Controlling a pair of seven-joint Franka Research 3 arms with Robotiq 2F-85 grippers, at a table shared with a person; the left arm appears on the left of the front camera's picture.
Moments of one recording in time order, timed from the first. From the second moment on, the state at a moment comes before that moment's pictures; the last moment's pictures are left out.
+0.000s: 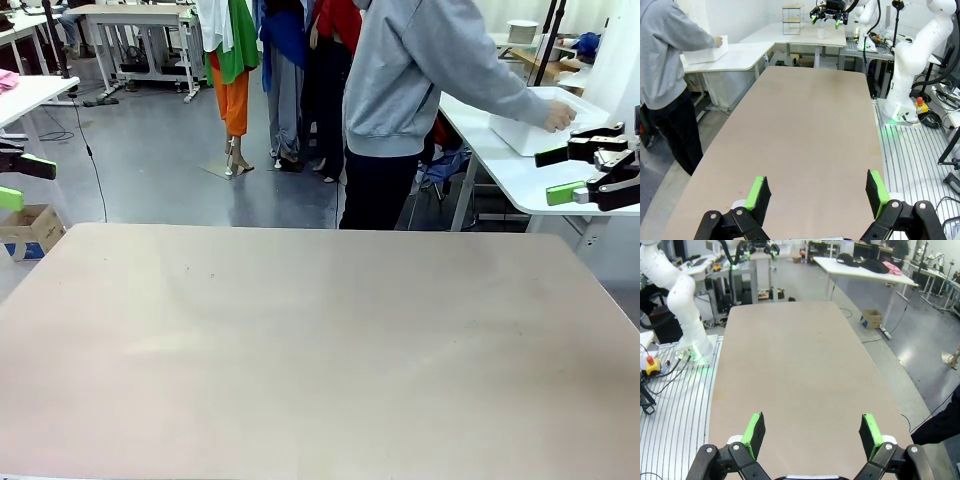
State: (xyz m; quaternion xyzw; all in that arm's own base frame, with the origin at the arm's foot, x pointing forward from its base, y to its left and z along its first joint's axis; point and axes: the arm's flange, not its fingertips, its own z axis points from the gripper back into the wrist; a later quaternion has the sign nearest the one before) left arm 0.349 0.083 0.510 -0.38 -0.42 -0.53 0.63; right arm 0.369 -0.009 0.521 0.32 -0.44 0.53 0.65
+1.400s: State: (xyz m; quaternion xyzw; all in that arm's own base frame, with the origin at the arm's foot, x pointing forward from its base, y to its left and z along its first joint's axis) left arm 0.349 0.083 0.510 -0.38 -0.42 -0.53 0.63; right arm 0.369 -0.009 0.521 0.32 -0.44 0.53 0.65
